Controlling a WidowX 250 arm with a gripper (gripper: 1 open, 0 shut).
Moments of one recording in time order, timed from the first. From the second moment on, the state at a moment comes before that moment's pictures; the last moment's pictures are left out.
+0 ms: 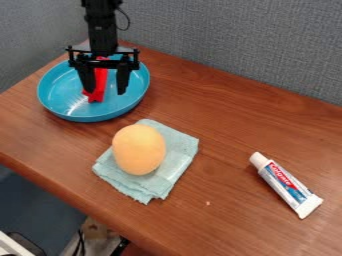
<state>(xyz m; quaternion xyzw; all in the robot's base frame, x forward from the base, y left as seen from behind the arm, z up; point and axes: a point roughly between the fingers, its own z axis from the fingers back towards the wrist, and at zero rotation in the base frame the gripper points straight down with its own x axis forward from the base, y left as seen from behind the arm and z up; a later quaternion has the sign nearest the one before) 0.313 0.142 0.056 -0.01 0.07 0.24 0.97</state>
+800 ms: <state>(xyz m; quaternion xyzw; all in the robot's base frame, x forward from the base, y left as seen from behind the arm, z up) 0.313 0.136 0.055 -0.01 0.08 0.24 0.97</state>
